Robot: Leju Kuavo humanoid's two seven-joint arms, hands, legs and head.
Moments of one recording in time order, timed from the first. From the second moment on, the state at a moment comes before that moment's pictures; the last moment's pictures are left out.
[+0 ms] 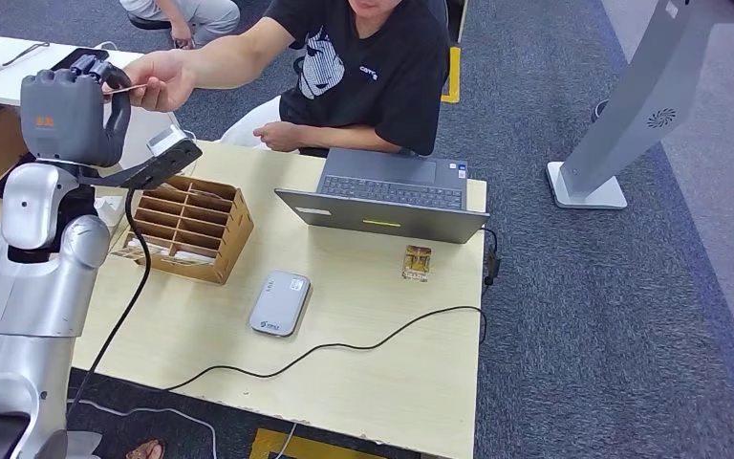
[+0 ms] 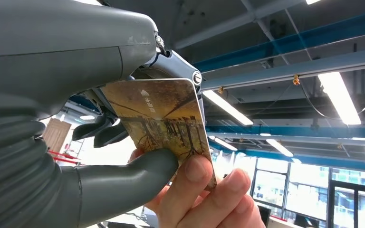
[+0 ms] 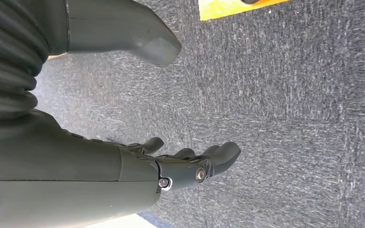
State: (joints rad) left arm -0.74 0.21 -0.20 -1.18 -1.17 0.32 -0.03; right arm -0.06 0.12 -0.74 -0.21 0.71 -0.45 0.07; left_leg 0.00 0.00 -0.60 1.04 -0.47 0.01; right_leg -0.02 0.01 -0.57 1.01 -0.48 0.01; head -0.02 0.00
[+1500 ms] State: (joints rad) left arm -0.26 0.17 -0.27 -1.41 -1.48 0.48 0.01; right arm -0.06 0.13 -0.81 -0.21 0.70 -0.45 0.07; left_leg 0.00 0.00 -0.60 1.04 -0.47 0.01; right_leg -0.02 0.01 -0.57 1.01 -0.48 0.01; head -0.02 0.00
